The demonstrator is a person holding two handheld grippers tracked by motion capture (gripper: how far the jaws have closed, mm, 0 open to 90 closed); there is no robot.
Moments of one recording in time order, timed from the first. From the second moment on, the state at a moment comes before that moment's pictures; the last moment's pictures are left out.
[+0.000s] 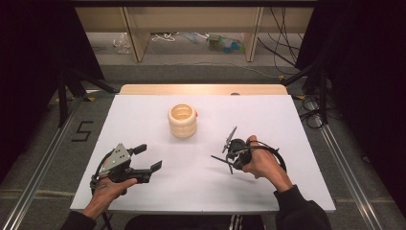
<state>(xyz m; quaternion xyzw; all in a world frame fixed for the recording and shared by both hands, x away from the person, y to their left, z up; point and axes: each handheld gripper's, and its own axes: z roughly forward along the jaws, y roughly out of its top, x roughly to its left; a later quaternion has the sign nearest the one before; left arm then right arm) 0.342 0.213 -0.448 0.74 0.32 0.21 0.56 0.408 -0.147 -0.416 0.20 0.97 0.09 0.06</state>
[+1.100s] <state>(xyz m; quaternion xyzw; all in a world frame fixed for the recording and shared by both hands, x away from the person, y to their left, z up) 0.332 0.170 -0.453 0.80 0.27 0.09 0.53 0.366 -0.088 -0.403 0.02 0.99 0.09 0.10</state>
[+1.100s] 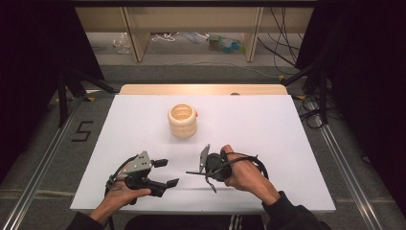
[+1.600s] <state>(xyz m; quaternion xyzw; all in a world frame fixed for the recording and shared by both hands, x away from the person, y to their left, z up) 0.330 0.152 -0.454 0.82 0.25 0.06 0.51 0.354 -0.070 -0.405 -0.01 0.99 0.09 0.10</state>
